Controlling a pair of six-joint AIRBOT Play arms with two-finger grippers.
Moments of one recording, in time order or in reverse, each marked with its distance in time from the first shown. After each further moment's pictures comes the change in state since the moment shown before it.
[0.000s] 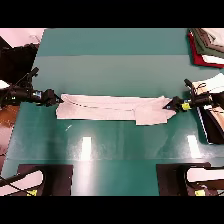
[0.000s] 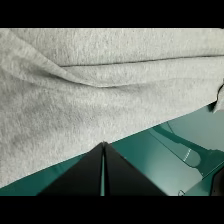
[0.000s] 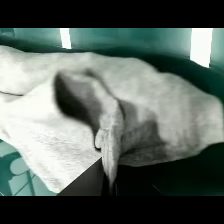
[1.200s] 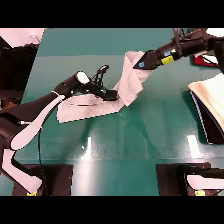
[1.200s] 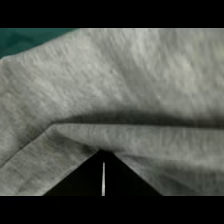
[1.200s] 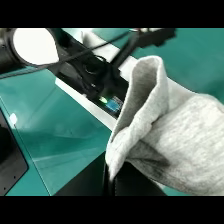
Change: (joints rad) left arm -0.708 -0.501 0.469 0.010 0.337 -0.172; right arm 0.559 0.058 0.797 0.005 0.142 0.235
